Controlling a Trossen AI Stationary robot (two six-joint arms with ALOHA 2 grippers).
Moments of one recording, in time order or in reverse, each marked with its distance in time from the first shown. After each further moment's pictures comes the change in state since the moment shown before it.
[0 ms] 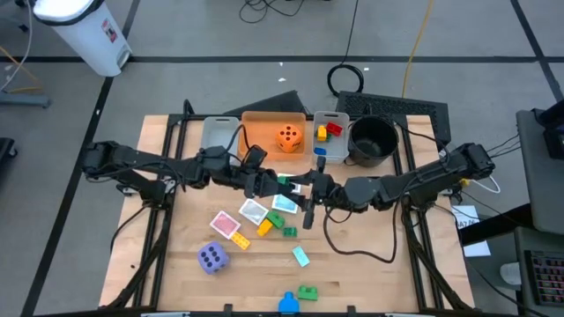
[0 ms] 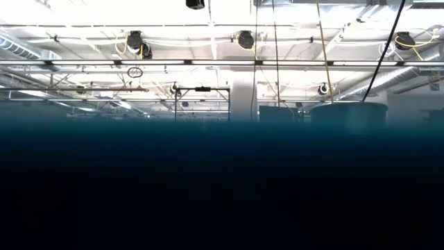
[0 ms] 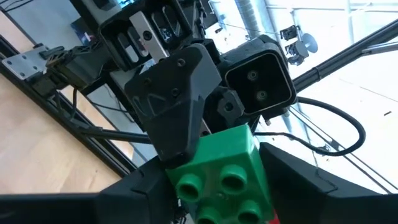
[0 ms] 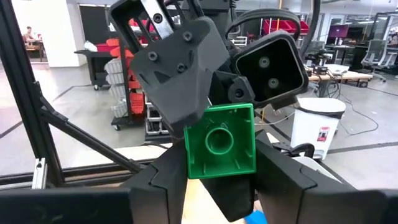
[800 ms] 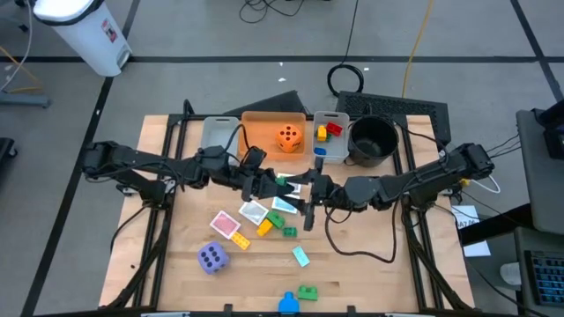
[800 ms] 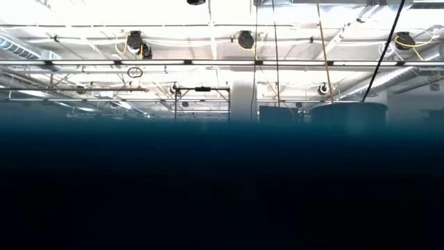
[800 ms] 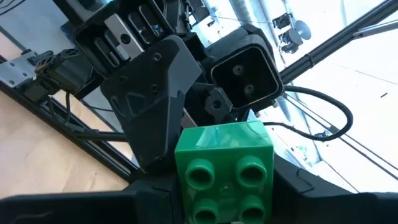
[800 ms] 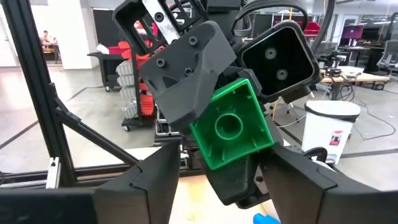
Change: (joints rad) left arm 0.000 -0.004 0.004 -0.003 0.034 0.066; right arm 0.000 0.002 -0.003 0.035 -0.054 -0.004
